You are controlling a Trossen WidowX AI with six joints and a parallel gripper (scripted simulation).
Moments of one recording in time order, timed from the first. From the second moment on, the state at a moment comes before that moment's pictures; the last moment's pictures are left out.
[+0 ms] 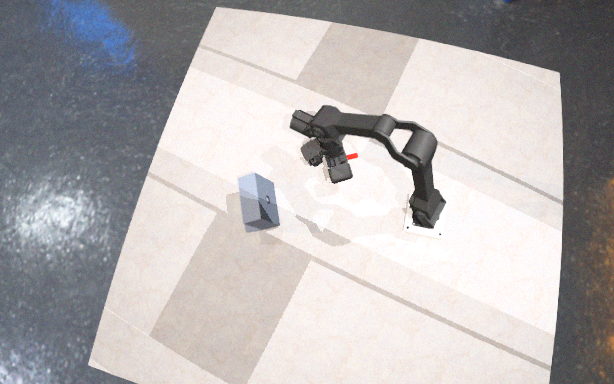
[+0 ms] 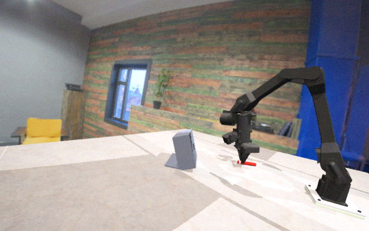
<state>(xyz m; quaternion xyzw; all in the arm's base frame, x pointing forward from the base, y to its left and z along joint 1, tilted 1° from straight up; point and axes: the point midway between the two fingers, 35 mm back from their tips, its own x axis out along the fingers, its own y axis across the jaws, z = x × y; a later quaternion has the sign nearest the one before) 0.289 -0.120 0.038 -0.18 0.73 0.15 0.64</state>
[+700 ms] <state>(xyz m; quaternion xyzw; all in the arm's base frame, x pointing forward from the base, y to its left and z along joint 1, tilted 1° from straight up) 0.282 -0.124 0.048 -0.17 0.68 0.16 0.70</state>
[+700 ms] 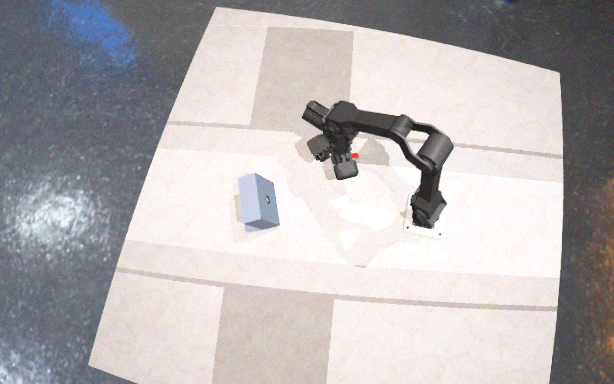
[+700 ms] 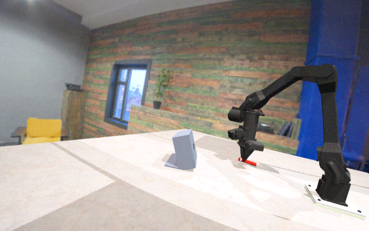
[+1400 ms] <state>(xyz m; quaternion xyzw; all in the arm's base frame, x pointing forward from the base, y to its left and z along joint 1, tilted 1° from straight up) 0.273 -0.129 0.057 -0.15 0.61 0.18 0.76</state>
